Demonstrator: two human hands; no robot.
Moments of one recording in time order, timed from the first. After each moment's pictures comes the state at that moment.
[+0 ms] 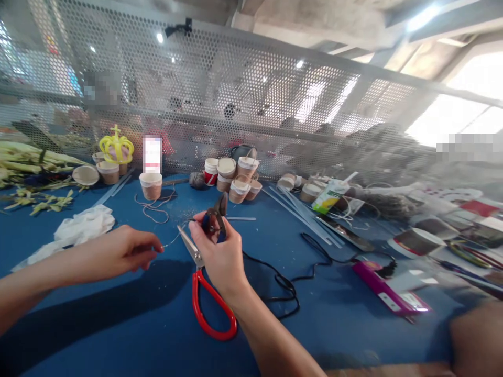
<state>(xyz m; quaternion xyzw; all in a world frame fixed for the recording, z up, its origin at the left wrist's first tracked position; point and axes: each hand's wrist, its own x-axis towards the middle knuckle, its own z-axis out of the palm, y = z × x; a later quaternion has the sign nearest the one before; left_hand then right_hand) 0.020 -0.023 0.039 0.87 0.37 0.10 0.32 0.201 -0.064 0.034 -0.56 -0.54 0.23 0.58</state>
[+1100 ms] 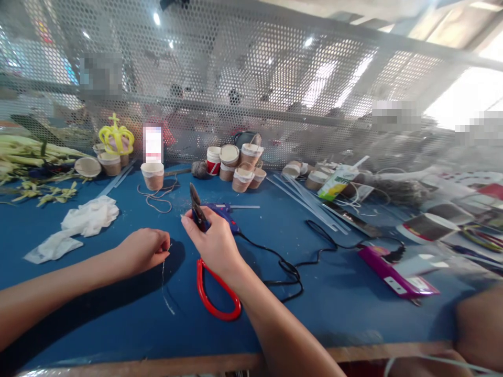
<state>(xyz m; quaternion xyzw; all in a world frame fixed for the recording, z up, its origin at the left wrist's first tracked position) 0.047 -0.023 -0.009 0.89 0.43 0.02 0.13 0.205 -0.056 0.016 -0.55 -0.65 0.27 0.45</state>
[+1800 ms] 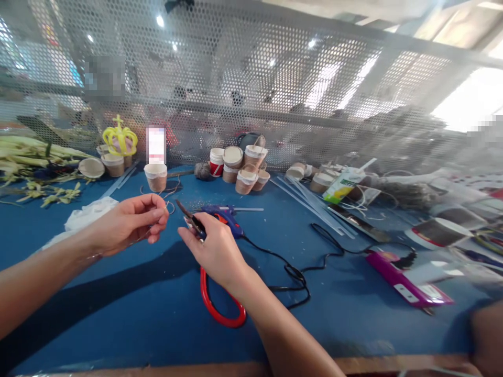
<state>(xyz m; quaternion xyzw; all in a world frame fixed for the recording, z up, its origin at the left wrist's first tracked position) 0.031 -0.016 0.036 0.54 0.28 0.37 0.70 0.202 -0.059 0.021 -0.56 -0.73 0.15 0.37</state>
